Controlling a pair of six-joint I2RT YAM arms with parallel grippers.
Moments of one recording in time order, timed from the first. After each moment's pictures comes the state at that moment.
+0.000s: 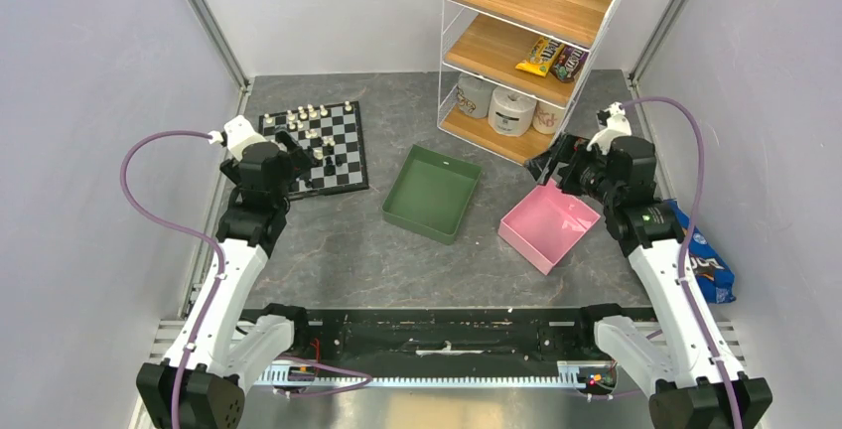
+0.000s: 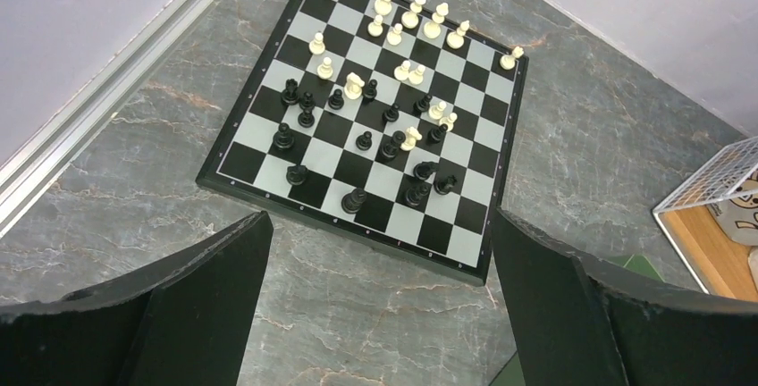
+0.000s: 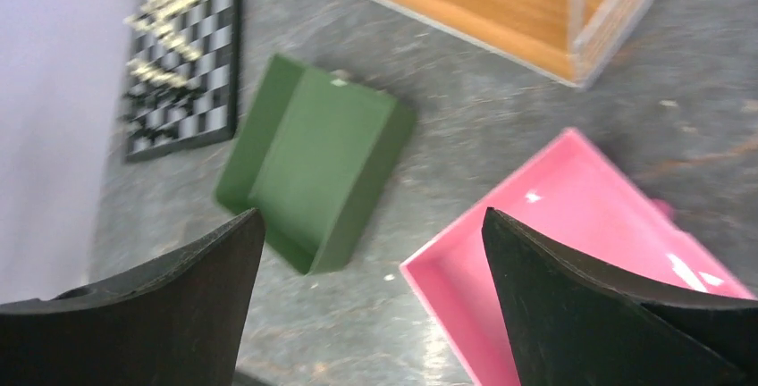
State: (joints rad) left arm -0.13 0.90 0.82 -0.31 -0.47 -0.49; right arm 0.12 0.88 0.90 -0.45 -0.20 0.43
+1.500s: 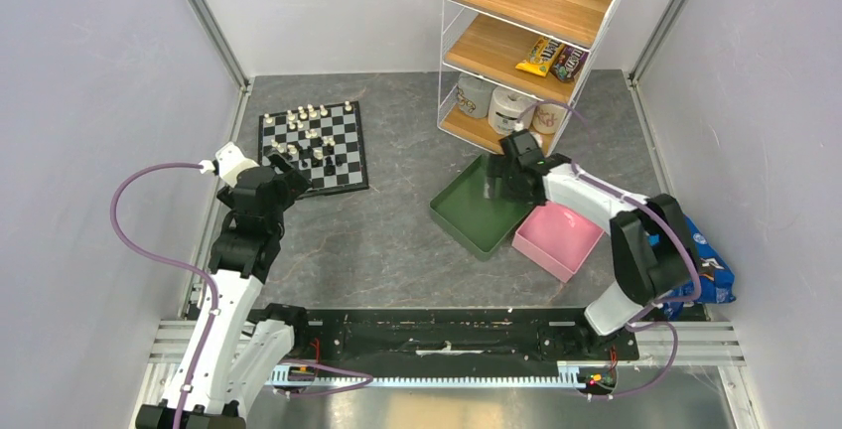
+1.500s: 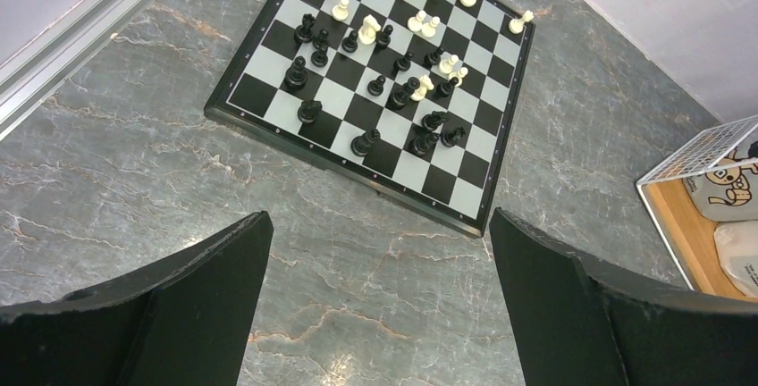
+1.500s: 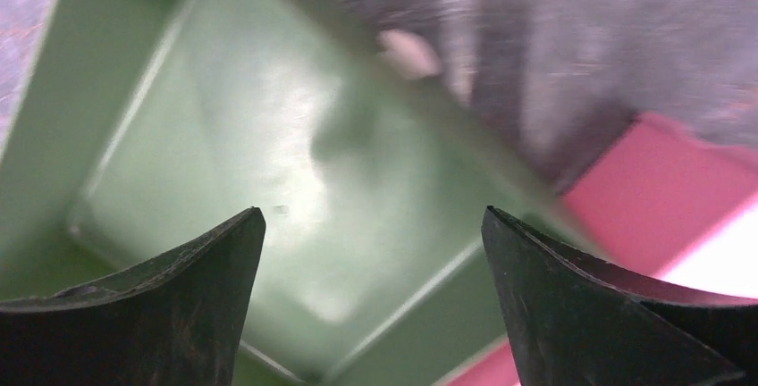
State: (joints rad) left arm -0.13 0.72 0.74 -0.47 -0.45 -0.61; right arm 0.47 1.64 1.04 -0.45 0.18 0.52
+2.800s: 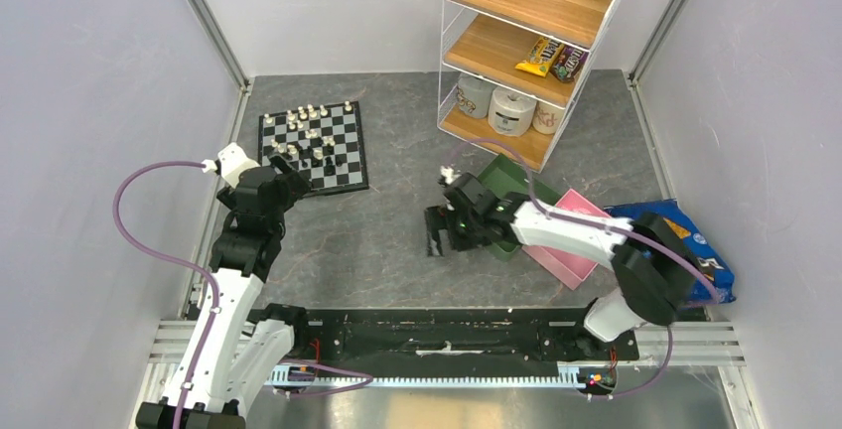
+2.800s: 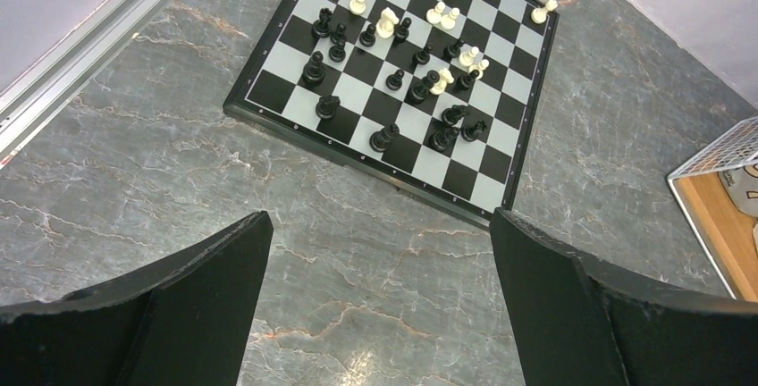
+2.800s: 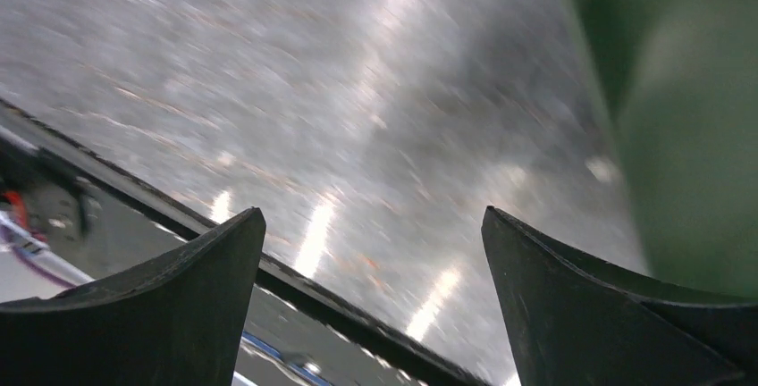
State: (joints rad) left arm -0.13 0.73 0.74 -0.48 -0.47 -0.58; right arm 0.86 1.59 0.99 -0.38 -0.10 0.59
